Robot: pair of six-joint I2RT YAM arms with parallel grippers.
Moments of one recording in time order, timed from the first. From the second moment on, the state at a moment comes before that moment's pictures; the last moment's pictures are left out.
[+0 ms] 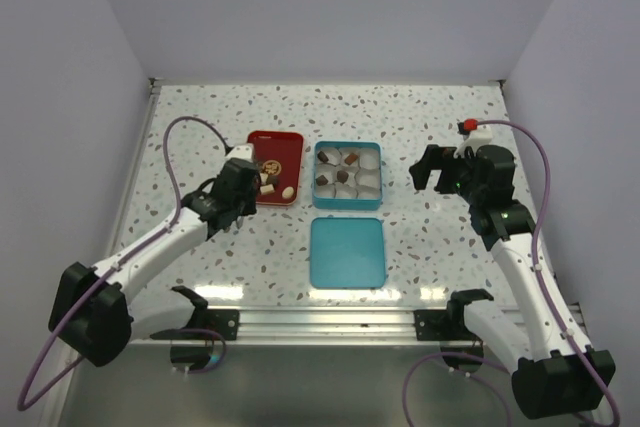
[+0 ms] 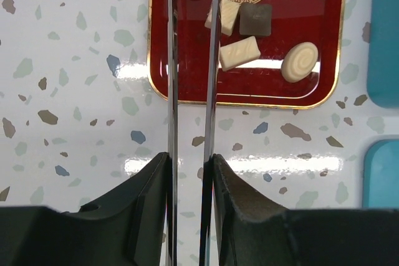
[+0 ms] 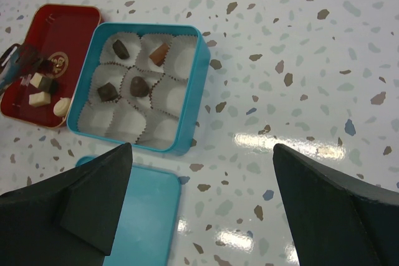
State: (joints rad) left arm -0.52 1.19 0.75 -0.44 -0.39 -0.38; right arm 0.12 0.88 0.81 -0.37 -0.15 0.22
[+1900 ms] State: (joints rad) left arm -0.94 1.07 0.82 -0.54 -0.27 -0.37; right arm 0.12 0.90 0.81 -0.37 -0.15 0.22
